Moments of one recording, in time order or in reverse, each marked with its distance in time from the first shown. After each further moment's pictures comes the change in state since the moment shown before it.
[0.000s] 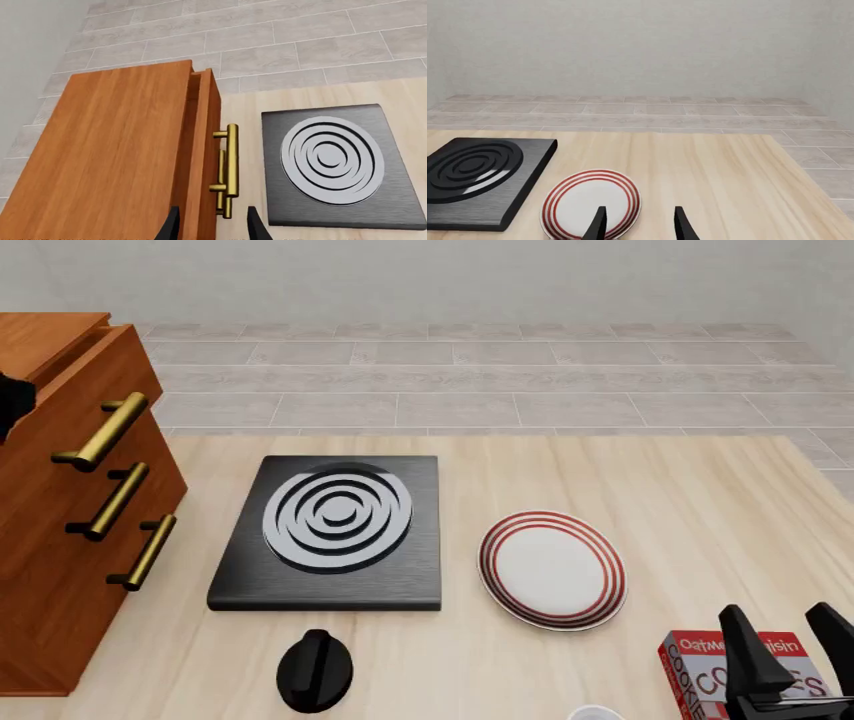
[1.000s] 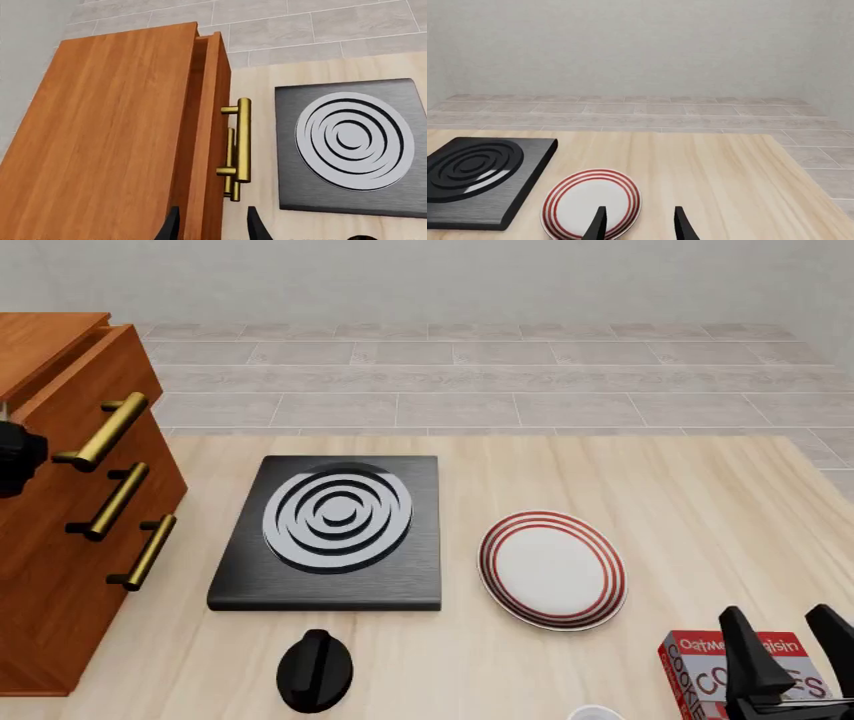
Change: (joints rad) left arm 0.065 -0.004 0.151 -0.060 0.037; right arm 0.001 -0.013 0.001 0.013 0.000
